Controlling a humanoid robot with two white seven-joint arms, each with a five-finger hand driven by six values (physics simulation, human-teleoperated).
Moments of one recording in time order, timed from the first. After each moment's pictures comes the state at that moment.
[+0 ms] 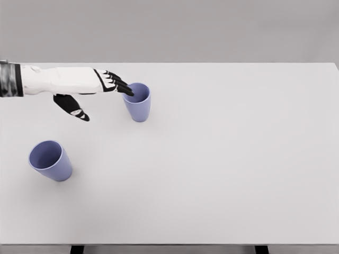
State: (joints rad) left arm -0.98 0.92 -0.95 -1.49 0.03 -0.61 -0.61; right arm -0.02 0.00 -0.07 0.14 0.08 -0.15 0.17
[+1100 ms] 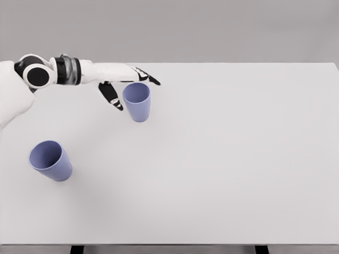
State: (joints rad) left arm -1.09 0.50 -1.04 -0.94 -0.07 -0.61 -0.61; right arm -0.01 0.00 -0.07 0.15 0.07 -0.15 0.17
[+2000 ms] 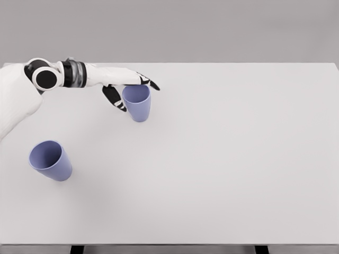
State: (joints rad) left arm -1.08 0.45 -1.05 -0.86 -0.11 -0.61 -0.61; right arm -0.01 0.00 -0.07 0.15 0.07 -0.15 0.17
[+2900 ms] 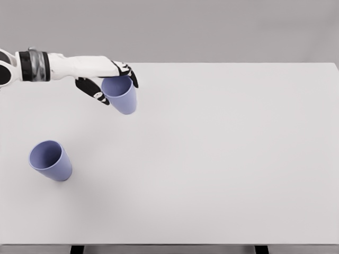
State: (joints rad) left arm -1.08 0.72 -1.04 -1.19 0.04 -0.61 -0.61; right arm -0.01 0.00 -0.07 0.15 0.07 -0.15 0.17
